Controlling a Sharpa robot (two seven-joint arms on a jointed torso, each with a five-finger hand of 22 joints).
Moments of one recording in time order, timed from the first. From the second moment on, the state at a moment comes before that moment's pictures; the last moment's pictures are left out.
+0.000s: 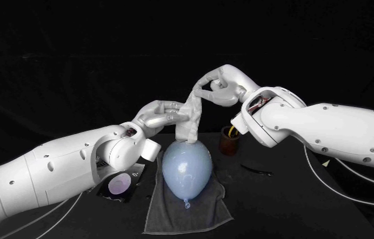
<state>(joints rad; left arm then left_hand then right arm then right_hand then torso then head) 1.23 -0.71 -0.03 1.47 -0.12 -0.12 0.33 1.50 -0.06 0.63 -0.27 0.06 0.84 0.21 0.32 0.22 1.12 0.16 0.09 0.07 1.03 0.11 0.24 0.40 0.11 0.73 0.14 0.57 0.37 1.47 -0.82 -0.12 1.69 -0.93 -0.62 -0.04 1.34 -0.02 0.51 0.03 0.05 1.06 0.09 0.29 0.40 1.47 0.02 1.49 1.31 1.46 -0.04 1.57 1.31 0.08 1.42 0.06 1.11 1.31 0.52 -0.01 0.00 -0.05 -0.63</state>
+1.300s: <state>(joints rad) 1.25 -0.69 -0.01 1.44 -0.12 -0.08 0.37 1.38 -0.08 0.33 0.04 0.05 0.80 0.20 0.44 0.23 0.94 0.17 0.31 0.08 0.74 0.15 0.49 0.39 0.16 0.74 0.29 0.21 0.09 1.47 -0.82 -0.12 1.70 -0.88 -0.65 -0.02 1.34 -0.02 0.52 0.03 0.05 1.06 0.09 0.30 0.40 1.47 0.02 1.49 1.31 1.47 -0.05 1.57 1.31 0.08 1.42 0.06 1.11 1.31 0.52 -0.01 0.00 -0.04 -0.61</state>
